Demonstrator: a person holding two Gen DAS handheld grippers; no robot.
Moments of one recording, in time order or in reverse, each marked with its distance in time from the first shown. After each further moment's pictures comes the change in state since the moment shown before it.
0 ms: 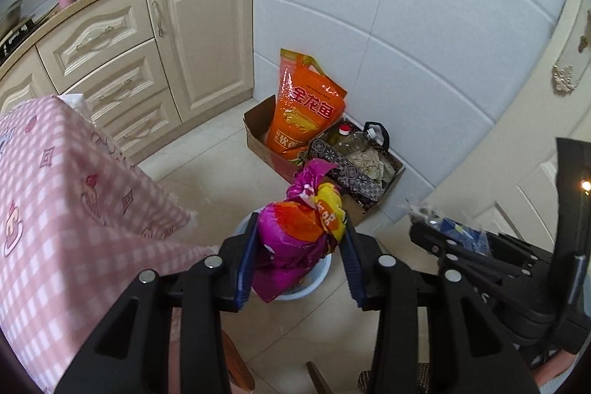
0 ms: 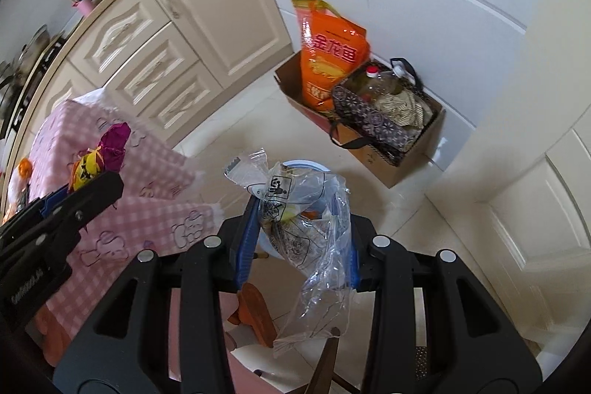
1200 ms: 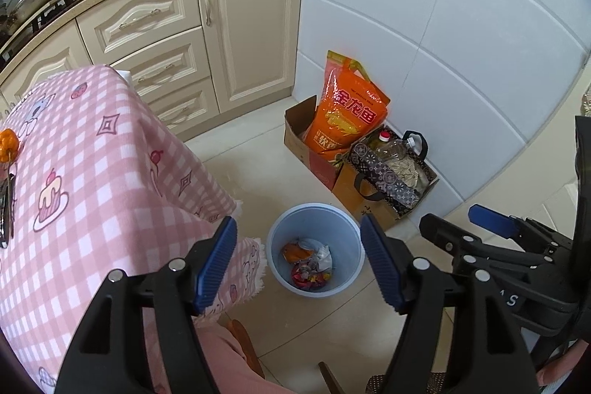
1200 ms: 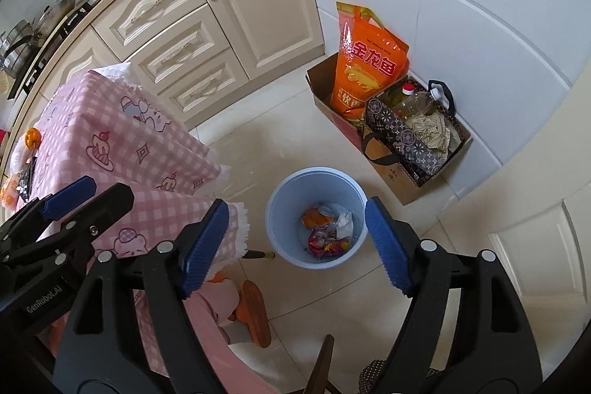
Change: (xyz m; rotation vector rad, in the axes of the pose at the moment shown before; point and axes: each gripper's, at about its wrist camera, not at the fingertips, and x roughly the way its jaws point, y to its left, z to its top) left arm -0.017 0.058 -0.010 -0.100 -0.010 0.087; right arm 0.006 0.059 0.009 -0.153 0.000 0.041
